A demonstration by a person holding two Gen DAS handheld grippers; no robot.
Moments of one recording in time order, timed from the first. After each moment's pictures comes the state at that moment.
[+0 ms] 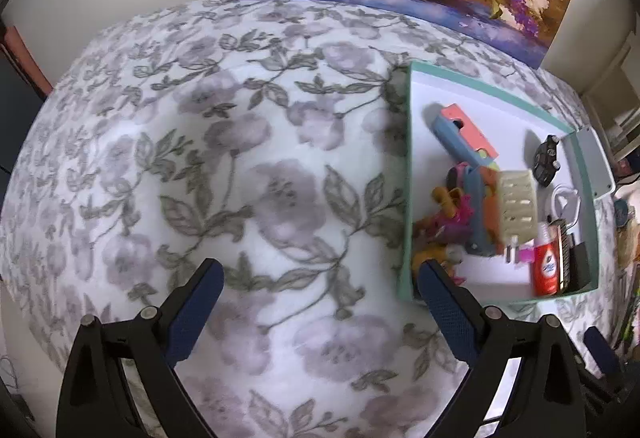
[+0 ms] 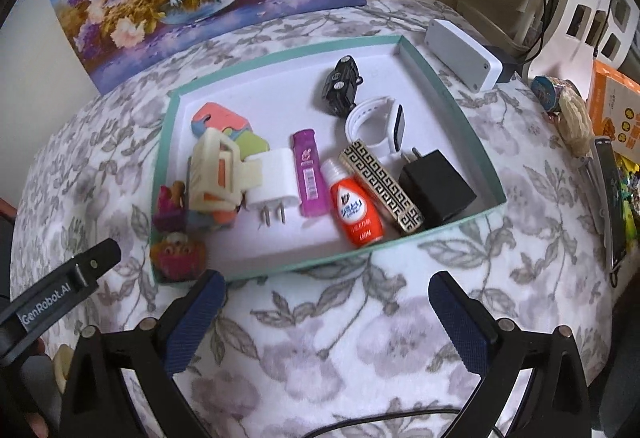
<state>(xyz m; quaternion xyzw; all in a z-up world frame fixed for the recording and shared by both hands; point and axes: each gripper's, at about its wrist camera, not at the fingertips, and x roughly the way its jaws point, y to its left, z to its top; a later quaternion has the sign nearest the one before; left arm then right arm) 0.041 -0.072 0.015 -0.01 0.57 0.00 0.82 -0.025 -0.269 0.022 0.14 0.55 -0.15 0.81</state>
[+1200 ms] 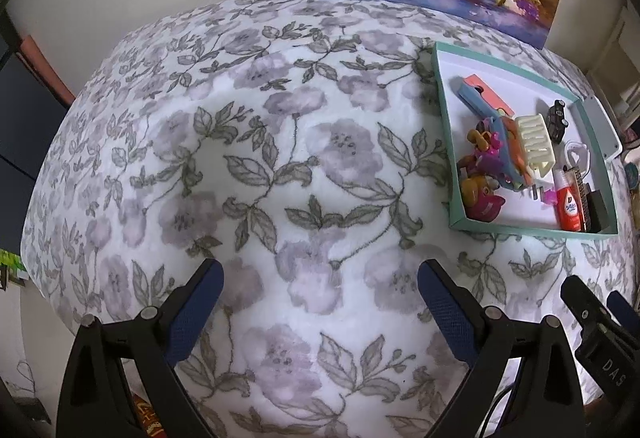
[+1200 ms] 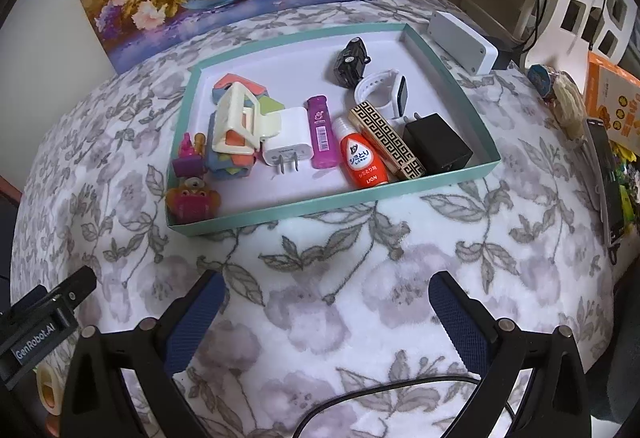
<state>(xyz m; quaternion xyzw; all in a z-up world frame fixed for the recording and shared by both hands) -0.011 -0.038 0.027 0.03 0.56 0.02 0.82 -0.063 -0.247 0.023 0.13 0.55 -0.14 0.81</state>
